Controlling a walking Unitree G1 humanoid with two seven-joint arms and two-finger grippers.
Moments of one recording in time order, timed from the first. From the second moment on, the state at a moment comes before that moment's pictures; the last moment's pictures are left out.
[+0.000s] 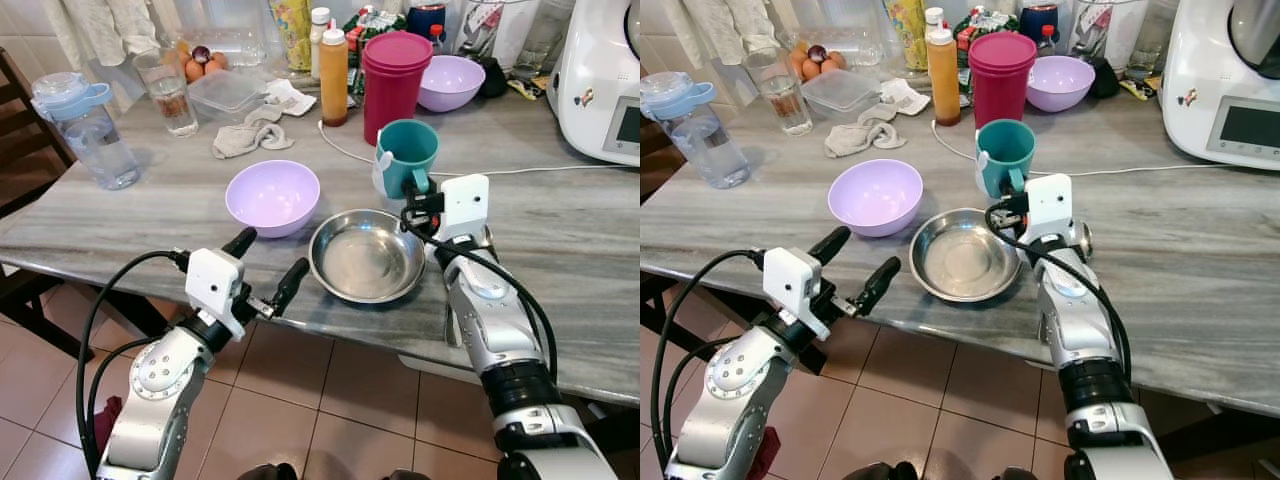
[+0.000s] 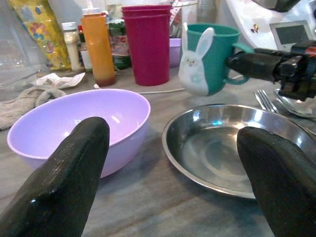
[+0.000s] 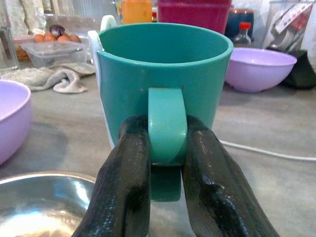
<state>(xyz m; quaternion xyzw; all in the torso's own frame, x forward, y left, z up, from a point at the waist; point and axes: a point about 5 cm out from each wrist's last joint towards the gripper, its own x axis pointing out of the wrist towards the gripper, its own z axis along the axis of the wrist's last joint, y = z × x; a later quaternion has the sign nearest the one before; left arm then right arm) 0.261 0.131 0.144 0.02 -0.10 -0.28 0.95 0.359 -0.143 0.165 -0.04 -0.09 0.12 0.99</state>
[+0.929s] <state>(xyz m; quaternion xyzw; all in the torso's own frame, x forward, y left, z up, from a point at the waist) 0.259 0.127 0.142 0.01 -0.09 -0.32 0.94 0.366 -0.141 0.158 0.02 -0.07 0.12 0.99</state>
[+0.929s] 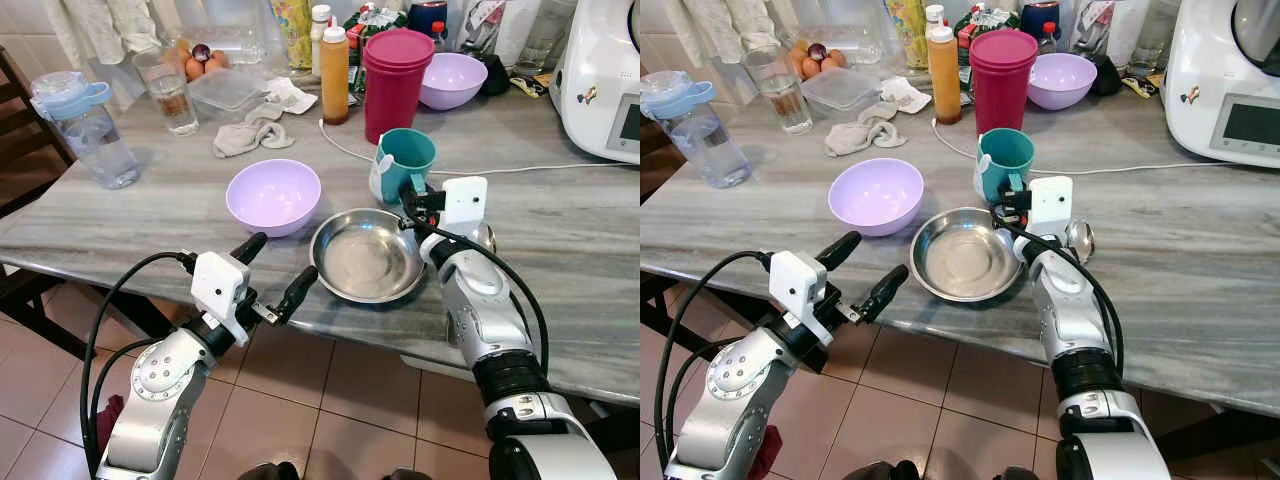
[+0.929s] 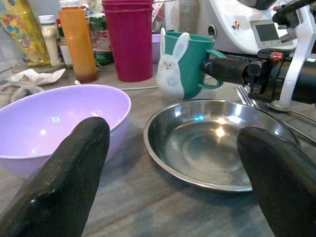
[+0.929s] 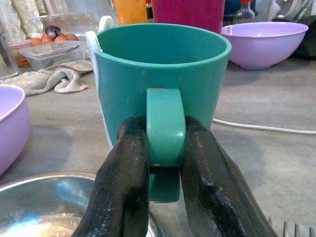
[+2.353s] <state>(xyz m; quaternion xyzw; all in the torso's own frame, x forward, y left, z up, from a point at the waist) 0.270 0.137 0.149 0.02 -0.12 -0.25 0.96 0.336 -0.138 0.191 -0.06 -0.17 0.09 0.98</state>
